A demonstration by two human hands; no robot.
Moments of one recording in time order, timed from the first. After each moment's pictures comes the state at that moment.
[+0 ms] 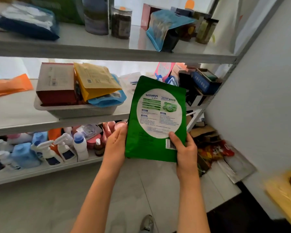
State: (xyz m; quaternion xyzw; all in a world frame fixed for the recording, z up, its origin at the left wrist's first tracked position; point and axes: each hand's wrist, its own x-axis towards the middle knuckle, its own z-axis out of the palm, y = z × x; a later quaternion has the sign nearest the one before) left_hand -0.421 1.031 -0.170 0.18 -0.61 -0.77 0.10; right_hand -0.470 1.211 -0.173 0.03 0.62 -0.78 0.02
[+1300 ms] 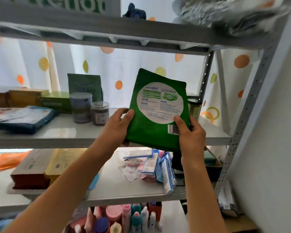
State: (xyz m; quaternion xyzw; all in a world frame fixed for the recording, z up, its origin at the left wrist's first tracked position) left_hand -0.678 1.127 0.069 0.13 -0.75 -0.58 0.30; right_hand -0.765 1.292 0.046 -0.15 0.58 -0.79 -0.09
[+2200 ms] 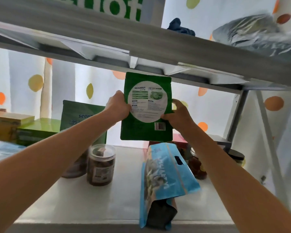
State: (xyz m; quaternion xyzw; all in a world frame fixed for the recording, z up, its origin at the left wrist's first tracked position) left_hand -0.903 0.879 0.180 0.18 -0.83 -0.38 0.36; right_hand -1.006 1.063 0.175 -0.33 0.77 -0.53 -0.08
